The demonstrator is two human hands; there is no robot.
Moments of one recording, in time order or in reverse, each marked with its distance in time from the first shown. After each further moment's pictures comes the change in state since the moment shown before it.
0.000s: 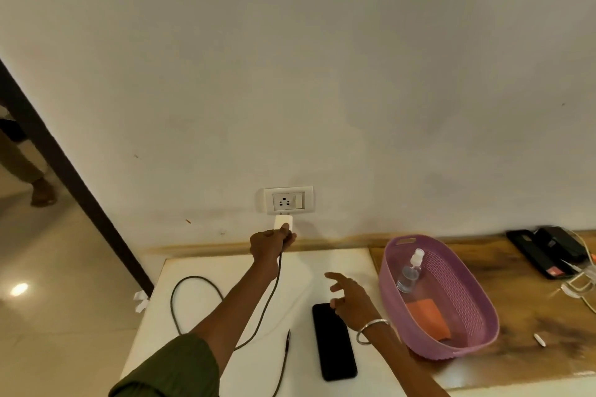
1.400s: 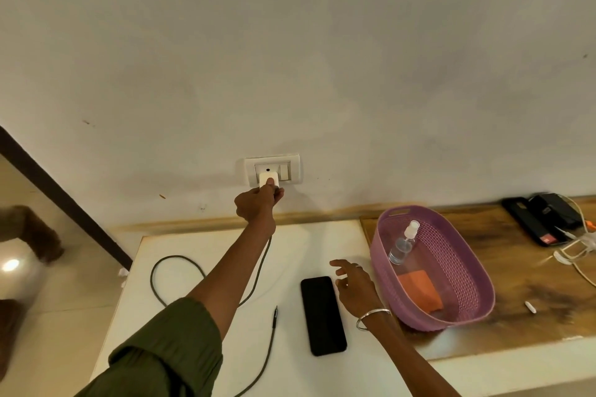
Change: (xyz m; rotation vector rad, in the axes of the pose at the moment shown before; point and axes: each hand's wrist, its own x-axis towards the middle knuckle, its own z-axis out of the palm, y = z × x) left_hand 0.032 0.006 0.042 -0.147 0.255 0.047; right_hand 0.018 0.067 0.023 0.049 0.143 0.115
